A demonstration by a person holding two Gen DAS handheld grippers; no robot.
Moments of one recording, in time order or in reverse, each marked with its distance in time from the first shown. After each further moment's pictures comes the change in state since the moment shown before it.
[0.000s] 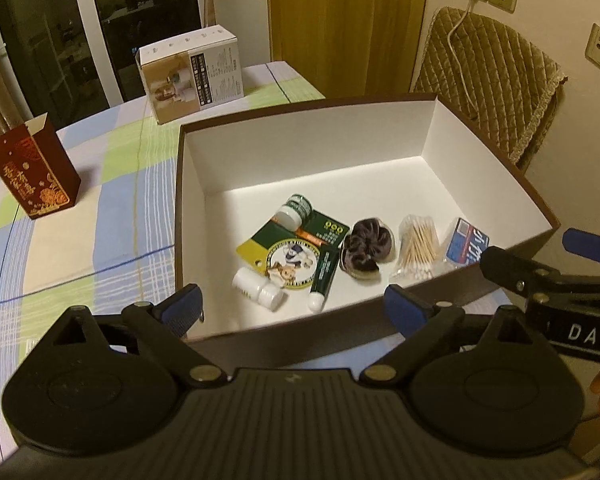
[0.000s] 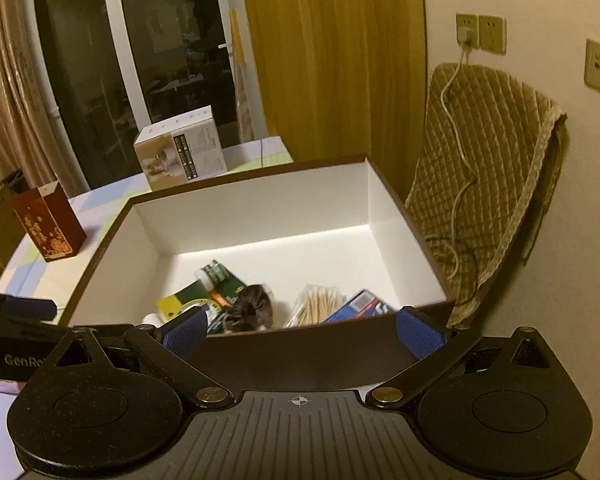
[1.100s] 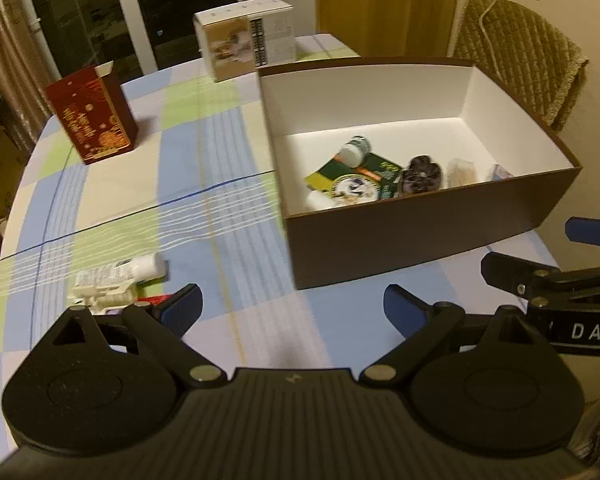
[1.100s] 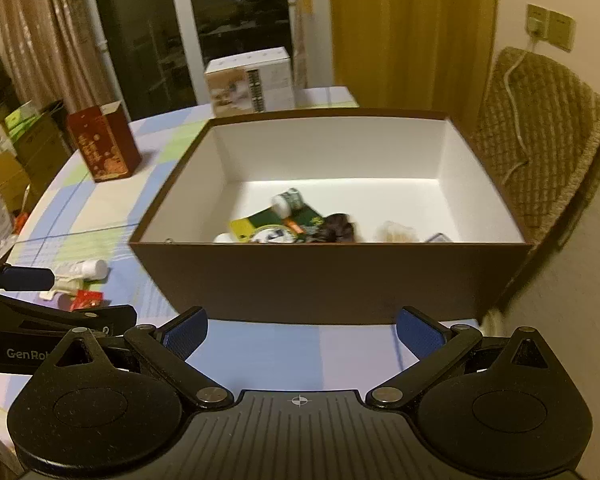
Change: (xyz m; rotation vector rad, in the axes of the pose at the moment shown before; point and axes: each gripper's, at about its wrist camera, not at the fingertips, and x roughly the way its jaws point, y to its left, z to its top) left arm -0.037 0.053 -0.061 -0.042 0.052 0.085; right arm -0.007 0.074 -0.038 -0.140 0.152 0.076
